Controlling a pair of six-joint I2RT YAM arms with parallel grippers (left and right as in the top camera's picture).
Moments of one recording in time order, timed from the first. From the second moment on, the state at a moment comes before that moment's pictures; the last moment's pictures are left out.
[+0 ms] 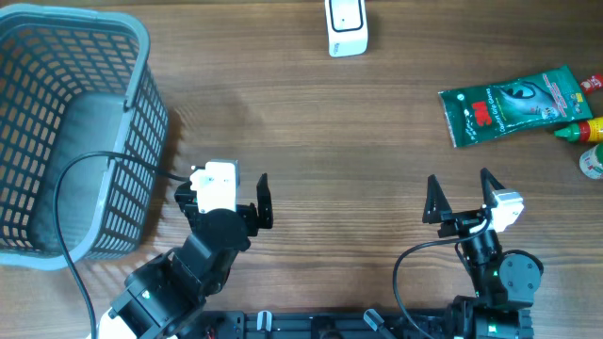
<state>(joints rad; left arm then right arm) -0.79 0.67 0.66 -0.55 -0.58 -0.43 -0.13 0.01 0.01 0.02 -0.30 0.16</state>
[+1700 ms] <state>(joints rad) -0.02 0.01 0.01 -0.03 -0.02 -0.22 -0.13 0.01 0.01 0.02 -0.30 0.16</state>
